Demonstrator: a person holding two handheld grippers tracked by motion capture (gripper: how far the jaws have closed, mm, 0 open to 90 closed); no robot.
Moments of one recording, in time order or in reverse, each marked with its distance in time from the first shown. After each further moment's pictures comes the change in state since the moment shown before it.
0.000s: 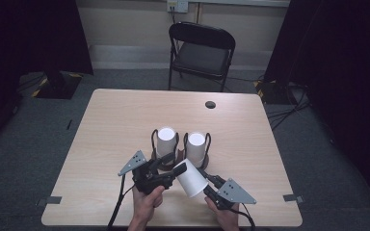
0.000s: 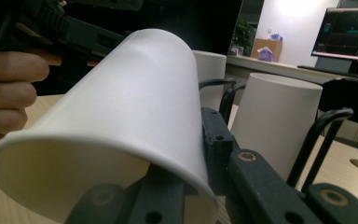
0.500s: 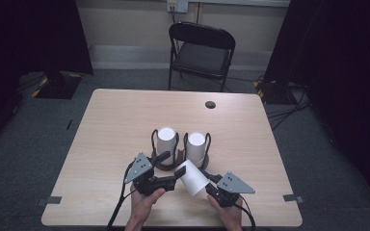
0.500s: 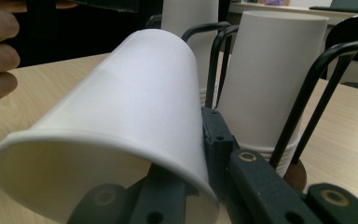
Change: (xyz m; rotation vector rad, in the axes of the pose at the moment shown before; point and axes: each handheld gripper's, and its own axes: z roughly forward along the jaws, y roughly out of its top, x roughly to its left) left arm -0.007 -0.001 -0.001 0.055 0.118 0.261; right arm -0.011 -0.002 0.003 0.197 0.005 0.095
